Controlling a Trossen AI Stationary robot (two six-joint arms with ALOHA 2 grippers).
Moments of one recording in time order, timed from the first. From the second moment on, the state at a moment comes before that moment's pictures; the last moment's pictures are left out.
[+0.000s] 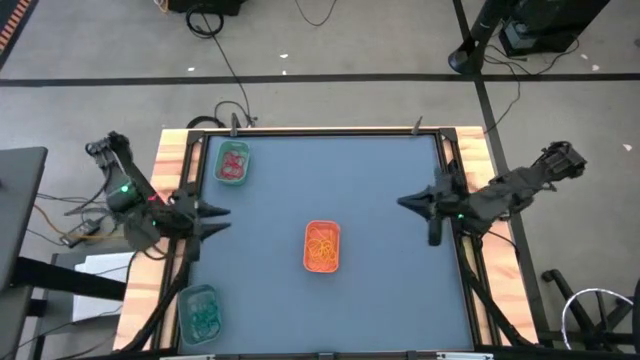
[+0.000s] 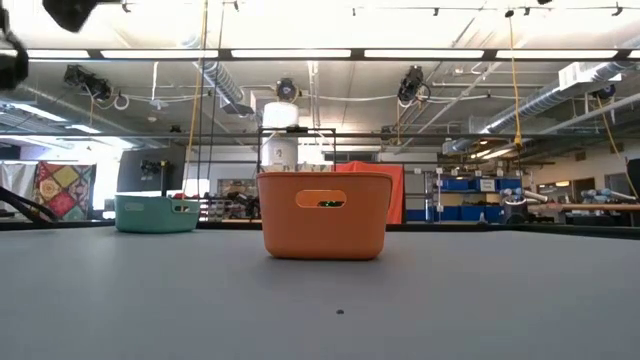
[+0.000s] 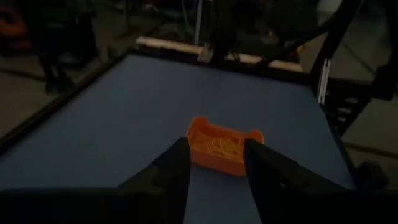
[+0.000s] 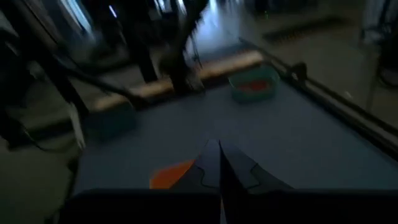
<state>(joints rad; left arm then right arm) -0.91 0.60 0.77 -0.76 -0.99 -0.66 0.49 0.80 0.95 -0.52 0.66 0.47</state>
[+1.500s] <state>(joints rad) -0.16 0.16 0.27 -0.38 -0.36 -0.35 -0.18 0.30 0.11 0.29 -0.04 0.29</state>
